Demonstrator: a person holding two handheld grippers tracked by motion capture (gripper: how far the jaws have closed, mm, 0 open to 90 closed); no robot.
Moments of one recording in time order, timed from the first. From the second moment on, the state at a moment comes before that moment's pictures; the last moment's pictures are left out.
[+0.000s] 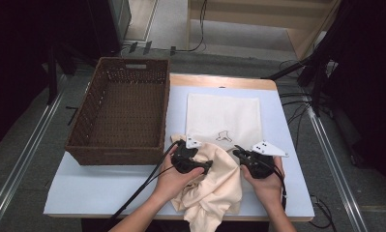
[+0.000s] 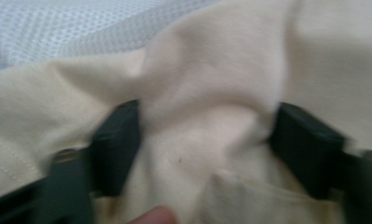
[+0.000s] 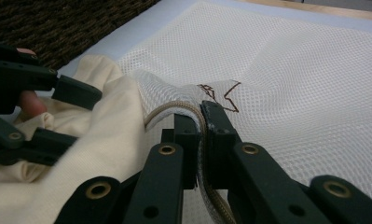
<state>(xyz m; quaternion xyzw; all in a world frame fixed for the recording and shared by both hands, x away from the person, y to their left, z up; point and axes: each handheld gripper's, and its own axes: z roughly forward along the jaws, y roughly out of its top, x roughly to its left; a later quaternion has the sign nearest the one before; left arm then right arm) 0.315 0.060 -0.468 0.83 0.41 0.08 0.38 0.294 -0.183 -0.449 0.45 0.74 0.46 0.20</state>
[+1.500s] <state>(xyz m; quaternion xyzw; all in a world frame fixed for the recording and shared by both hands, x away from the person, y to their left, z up) 0.311 0.028 -0.440 0.79 0.41 0.12 0.43 0.282 -0.180 -0.425 0.43 0.71 0.51 0.21</state>
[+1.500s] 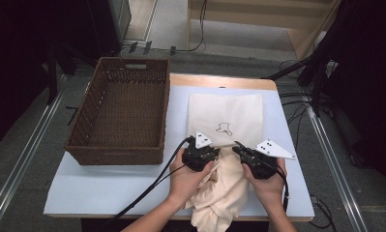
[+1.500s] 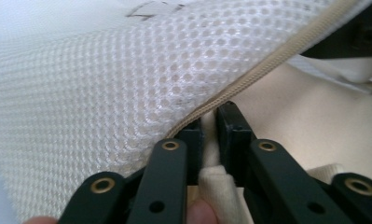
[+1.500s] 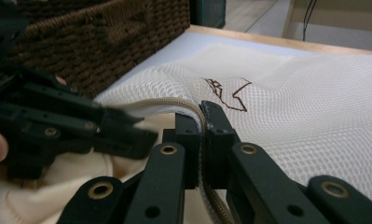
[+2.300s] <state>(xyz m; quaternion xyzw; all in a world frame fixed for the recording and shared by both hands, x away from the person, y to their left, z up) 0.294 -0.009 -0.459 0.88 0.31 0.07 0.36 0.285 -0.183 -0.435 0.45 0.72 0.49 0.20</state>
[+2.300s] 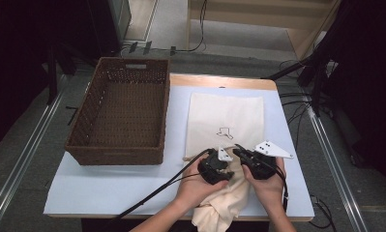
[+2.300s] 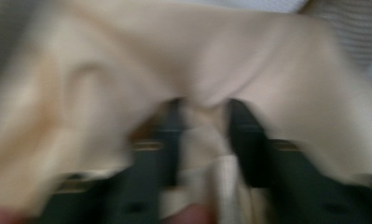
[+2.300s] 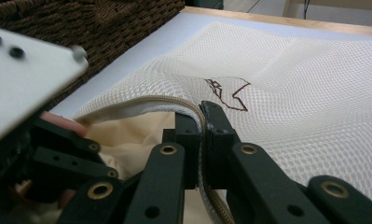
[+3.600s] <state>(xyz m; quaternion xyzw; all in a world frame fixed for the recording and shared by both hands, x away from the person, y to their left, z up) 0.281 0.003 -0.453 0.80 0.38 0.08 0.46 0.282 -0.191 -0.430 0.45 0.71 0.50 0.19</state>
